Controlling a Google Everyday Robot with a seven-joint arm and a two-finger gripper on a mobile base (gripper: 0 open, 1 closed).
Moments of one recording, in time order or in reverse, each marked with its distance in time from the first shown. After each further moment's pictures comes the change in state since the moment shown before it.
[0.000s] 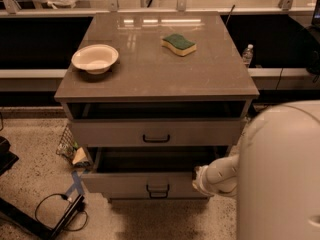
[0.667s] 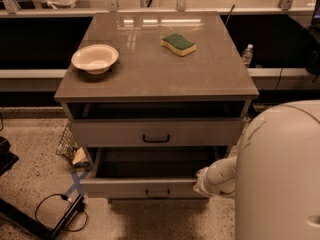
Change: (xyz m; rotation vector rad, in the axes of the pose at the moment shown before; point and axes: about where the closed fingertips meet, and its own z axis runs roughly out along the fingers) arm 0.000 0.000 -0.004 -0.001 -0.001 0.001
